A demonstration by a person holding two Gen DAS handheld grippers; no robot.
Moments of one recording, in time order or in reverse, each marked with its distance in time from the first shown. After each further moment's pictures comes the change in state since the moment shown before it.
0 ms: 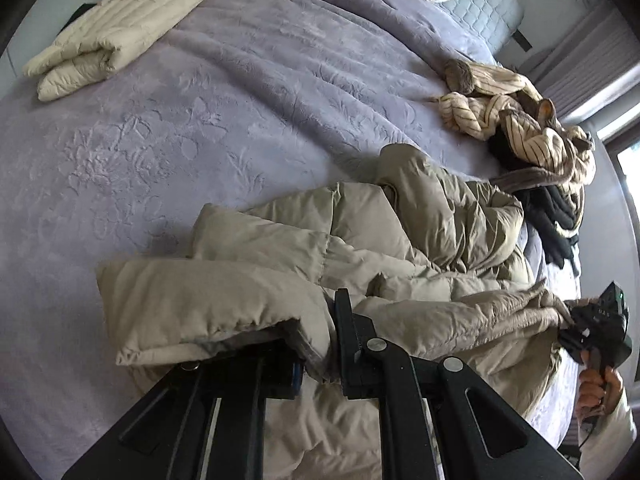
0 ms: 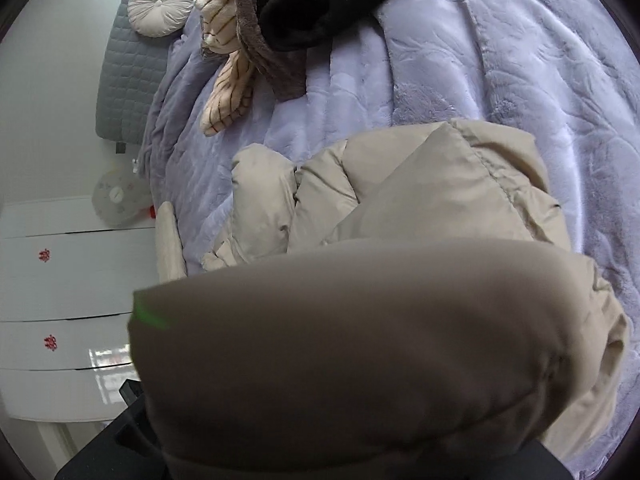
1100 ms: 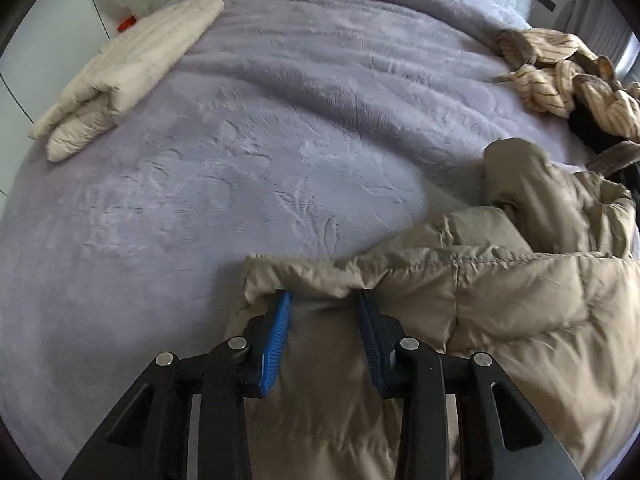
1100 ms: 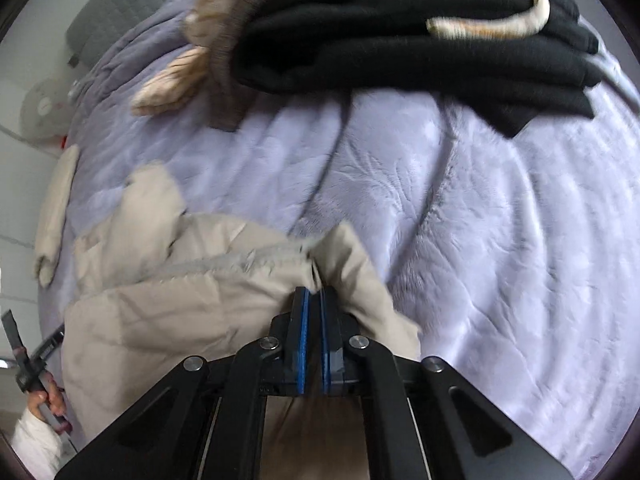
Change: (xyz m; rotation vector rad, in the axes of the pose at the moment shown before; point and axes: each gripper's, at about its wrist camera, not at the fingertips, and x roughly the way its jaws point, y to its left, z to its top) left arm 0.089 0.028 0.038 0.121 -0.047 0.296; right arm 0.015 -0.011 0.065 -0.367 -0.079 -0.468
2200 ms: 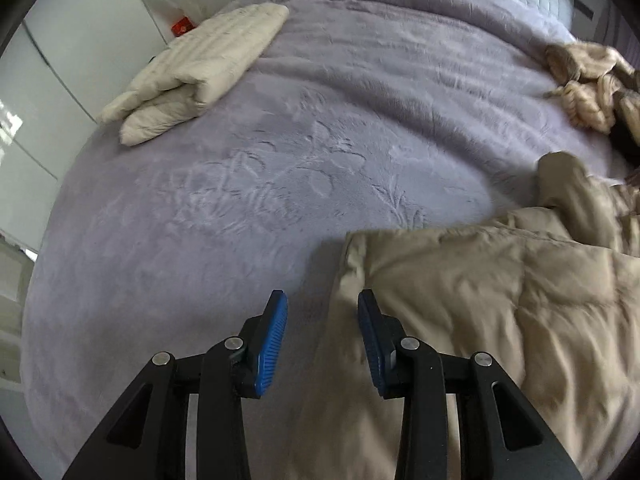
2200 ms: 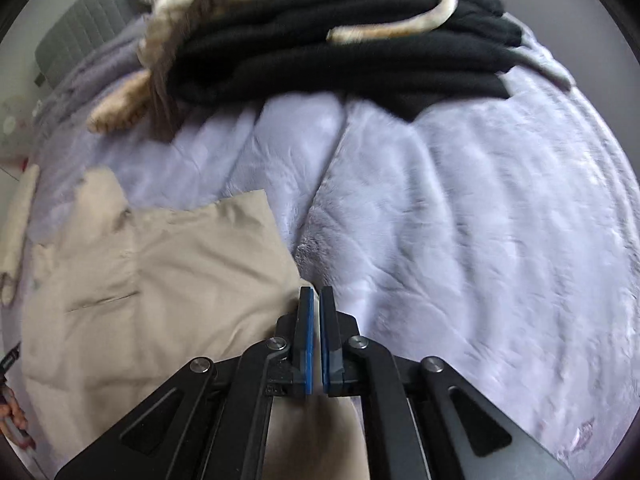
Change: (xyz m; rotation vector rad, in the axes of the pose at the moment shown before) left arm -0.050 0.034 -0.019 -0.077 -0.034 0.182; right arm -0.074 -0.041 -0.052 0.036 -0.149 -0.157
